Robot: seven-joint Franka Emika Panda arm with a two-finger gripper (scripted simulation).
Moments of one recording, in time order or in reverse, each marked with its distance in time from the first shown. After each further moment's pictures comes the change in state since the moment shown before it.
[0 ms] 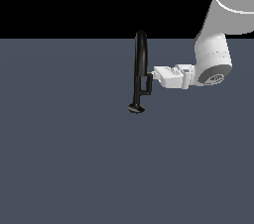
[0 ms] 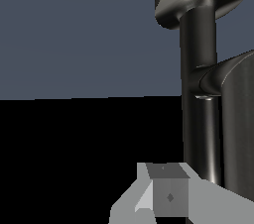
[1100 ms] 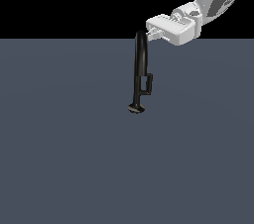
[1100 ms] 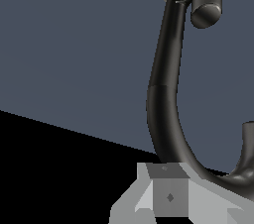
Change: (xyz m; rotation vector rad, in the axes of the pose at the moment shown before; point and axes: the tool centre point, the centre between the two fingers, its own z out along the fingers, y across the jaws) arm -0.145 0.040 0.013 -0.333 0.335 -0.348
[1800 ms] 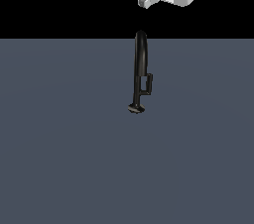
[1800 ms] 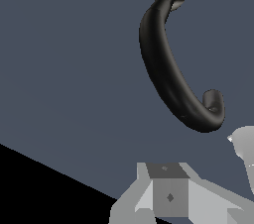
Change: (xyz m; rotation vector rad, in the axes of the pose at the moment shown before) arm -0.103 0.022 0.008 -0.233 0.239 -0.239
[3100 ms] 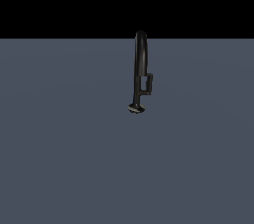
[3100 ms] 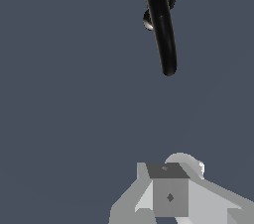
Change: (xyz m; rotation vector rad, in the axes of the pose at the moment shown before) arm -0.160 0.047 0.018 -0.363 0.374 -0.377
